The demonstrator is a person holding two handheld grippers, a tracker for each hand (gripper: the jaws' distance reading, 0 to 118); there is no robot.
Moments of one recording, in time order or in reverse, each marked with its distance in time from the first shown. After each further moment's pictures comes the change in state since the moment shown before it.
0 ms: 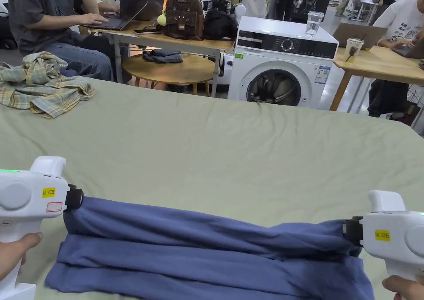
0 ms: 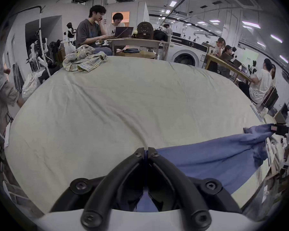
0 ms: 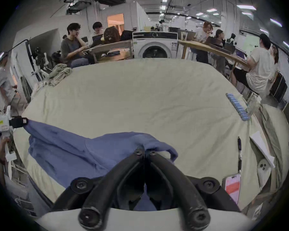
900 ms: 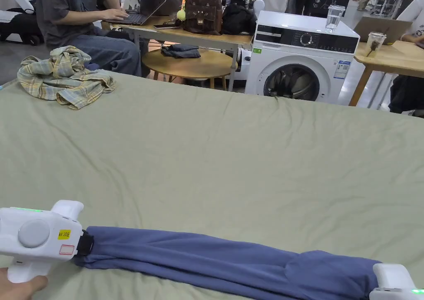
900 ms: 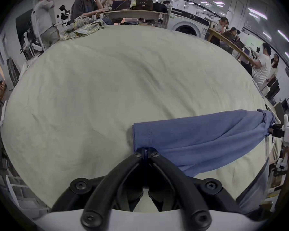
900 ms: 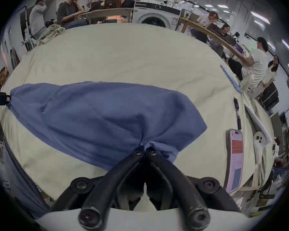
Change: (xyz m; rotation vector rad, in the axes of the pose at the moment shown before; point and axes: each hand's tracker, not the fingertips) left arm -0.008 -0.091 -0.013 -0.237 -0.001 -0.006; right arm -0.006 -0.116 -0.027 -0.227 -0.152 0.127
